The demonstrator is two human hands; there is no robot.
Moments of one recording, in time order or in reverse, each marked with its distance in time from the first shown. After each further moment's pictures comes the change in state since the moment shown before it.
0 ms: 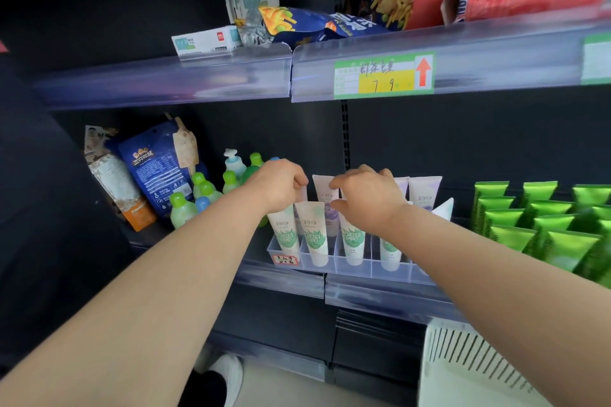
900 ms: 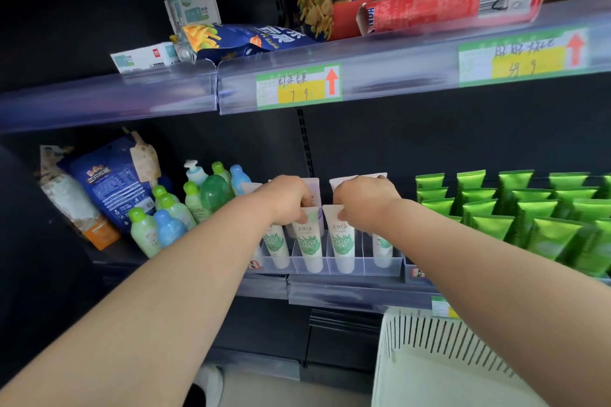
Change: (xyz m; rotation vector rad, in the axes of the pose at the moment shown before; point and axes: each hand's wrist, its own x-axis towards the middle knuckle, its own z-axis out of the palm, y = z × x) left_hand 0.004 0.084 0.028 0.231 -0.242 0.156; right_hand -0.036 0.060 -0.017 -0.111 -0.216 0.095
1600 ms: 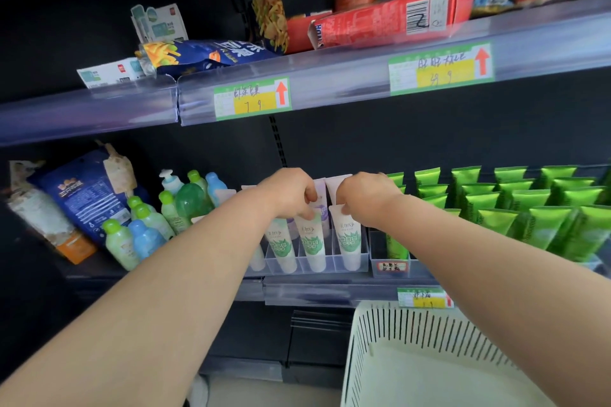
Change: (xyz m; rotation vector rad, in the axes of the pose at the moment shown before) left_hand 0.003 0.063 -0.016 -0.097 0.001 0.052; right_hand -0.030 0.047 -0.005 -0.003 0.036 0.056
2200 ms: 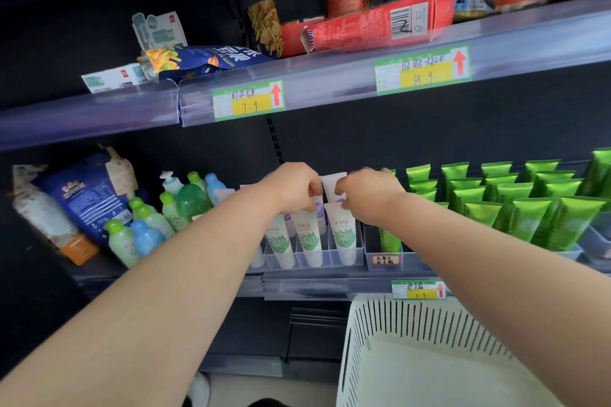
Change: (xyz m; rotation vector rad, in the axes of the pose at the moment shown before) left_hand -0.012 0.017 -0.004 0.021 0.084 0.068; right_hand -0.020 0.006 -0.003 0.019 0.052 0.042
